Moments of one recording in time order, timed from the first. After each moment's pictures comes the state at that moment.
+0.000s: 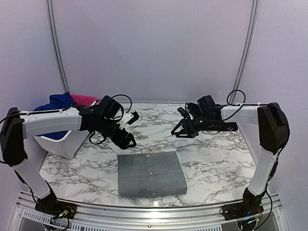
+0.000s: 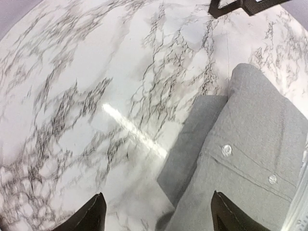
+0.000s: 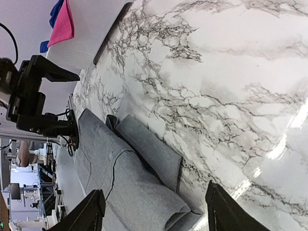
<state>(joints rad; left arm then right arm) -0.76 1.68 1.25 -0.52 0.18 0.11 0.39 1.87 1.28 -0.40 -0.91 0.20</state>
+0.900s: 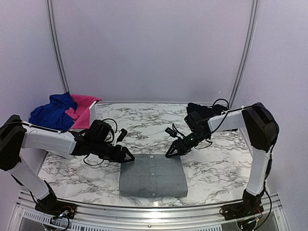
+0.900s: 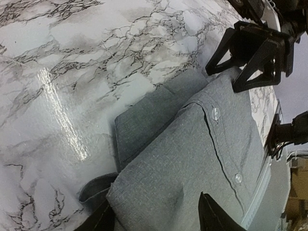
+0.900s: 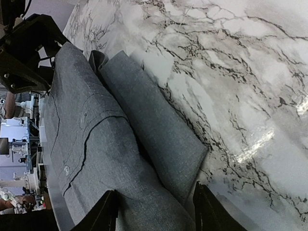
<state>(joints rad) -0.73 1.55 0.75 -0.02 0.40 -0.51 0.51 1.97 1.18 -0.43 -0.90 -0.02</state>
